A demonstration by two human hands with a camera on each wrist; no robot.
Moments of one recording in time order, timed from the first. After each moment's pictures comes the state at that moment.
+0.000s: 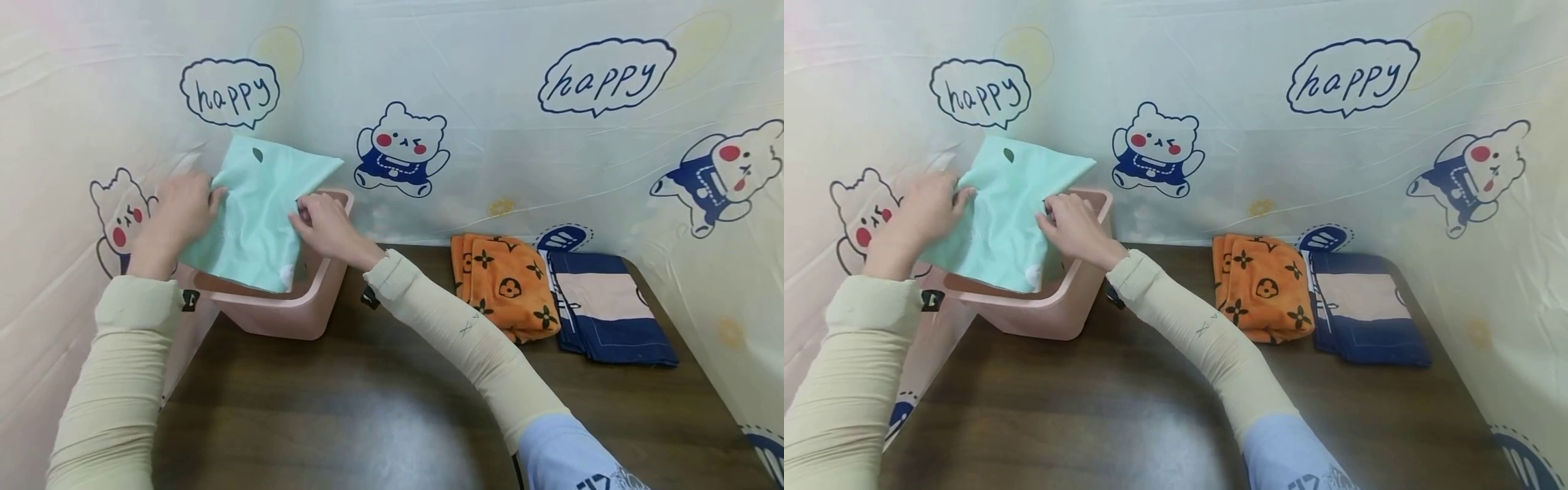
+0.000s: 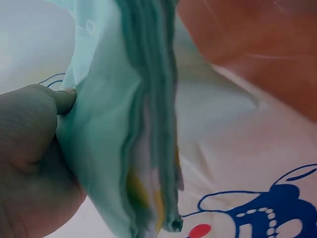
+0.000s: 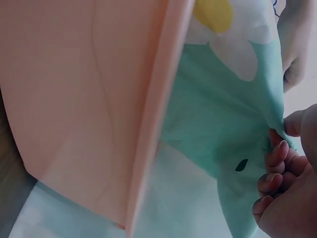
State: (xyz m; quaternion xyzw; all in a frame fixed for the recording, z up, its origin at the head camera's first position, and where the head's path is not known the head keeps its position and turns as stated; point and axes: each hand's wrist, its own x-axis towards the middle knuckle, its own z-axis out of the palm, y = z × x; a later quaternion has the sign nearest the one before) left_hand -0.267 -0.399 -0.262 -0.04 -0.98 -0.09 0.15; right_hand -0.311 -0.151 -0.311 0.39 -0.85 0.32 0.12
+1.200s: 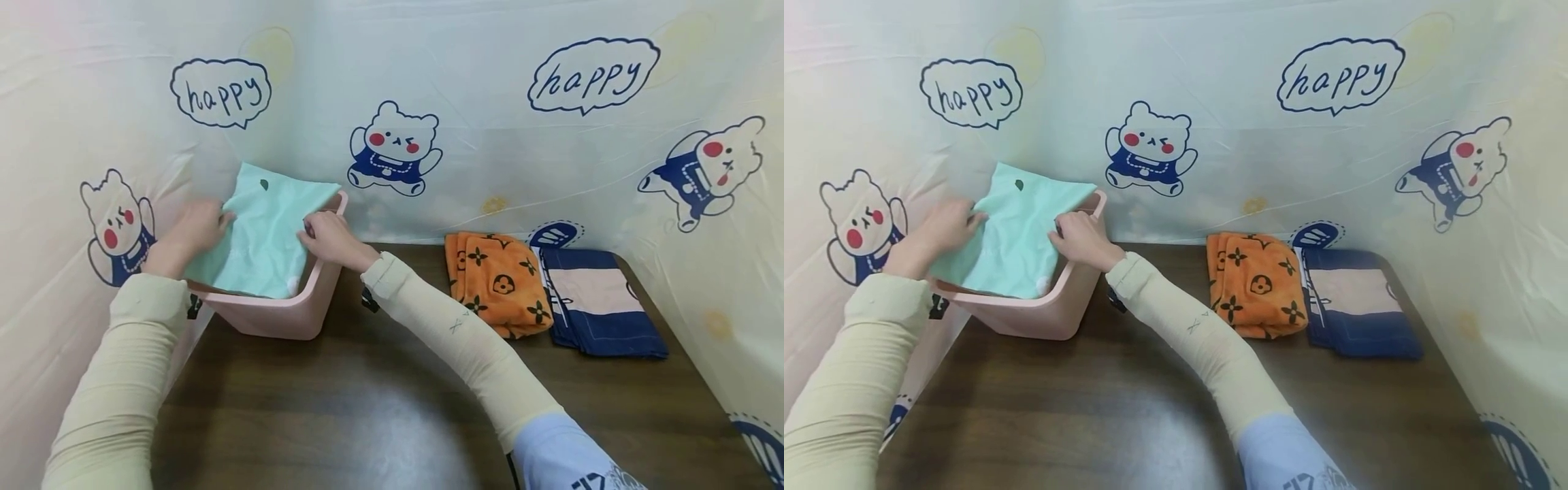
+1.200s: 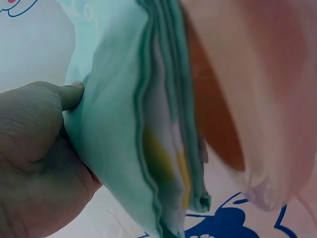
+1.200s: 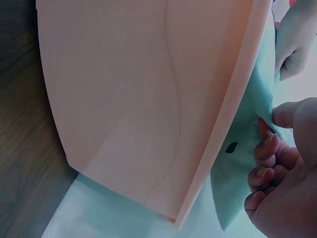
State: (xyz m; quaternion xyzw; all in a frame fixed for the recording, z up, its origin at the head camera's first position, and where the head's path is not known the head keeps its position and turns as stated) left_hand -0.289 -0.412 -0.305 -0.08 -0.99 -0.09 0.07; right_hand -0.328 -0.148 -0.346 0.37 -0.89 0.26 0.05
